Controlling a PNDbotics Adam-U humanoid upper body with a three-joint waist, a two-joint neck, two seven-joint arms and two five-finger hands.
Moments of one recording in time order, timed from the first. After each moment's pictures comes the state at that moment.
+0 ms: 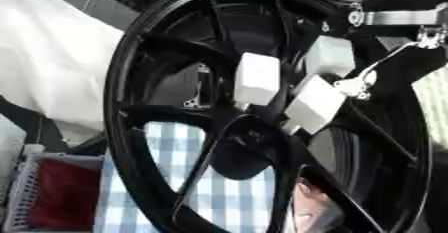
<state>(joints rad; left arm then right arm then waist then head) -0.23 0.44 0.04 -1.98 0.20 -0.08 0.47 -0.72 -1.05 0.28 -1.99 0.16 0.35 0.75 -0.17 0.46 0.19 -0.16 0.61</state>
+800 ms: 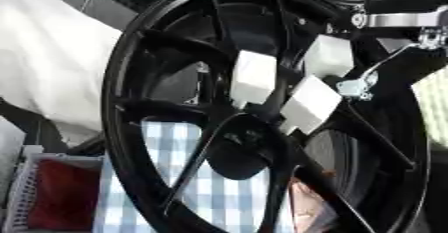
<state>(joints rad) -0.22 0.43 0.04 -1.98 0.19 -0.08 0.47 -0.71 -1.05 0.27 -1.98 0.19 0.36 0.76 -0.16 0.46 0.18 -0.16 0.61</state>
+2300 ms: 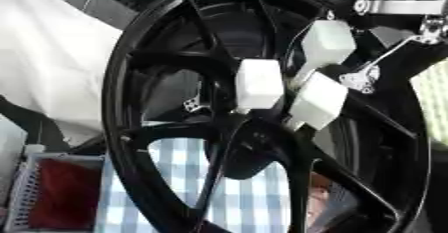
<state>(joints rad) -0.21 0.42 0.04 -1.98 0.19 -0.07 0.48 -0.72 -1.05 0.26 -1.99 0.06 0.42 0.66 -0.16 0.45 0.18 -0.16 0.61</state>
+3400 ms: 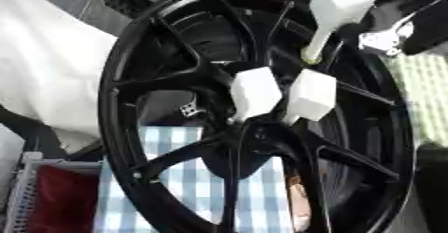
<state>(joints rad) -0.19 0.42 0.05 -1.98 0.19 -0.07 0.48 -0.73 -1.08 0.11 -1.99 -0.29 0.48 0.55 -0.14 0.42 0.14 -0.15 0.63</state>
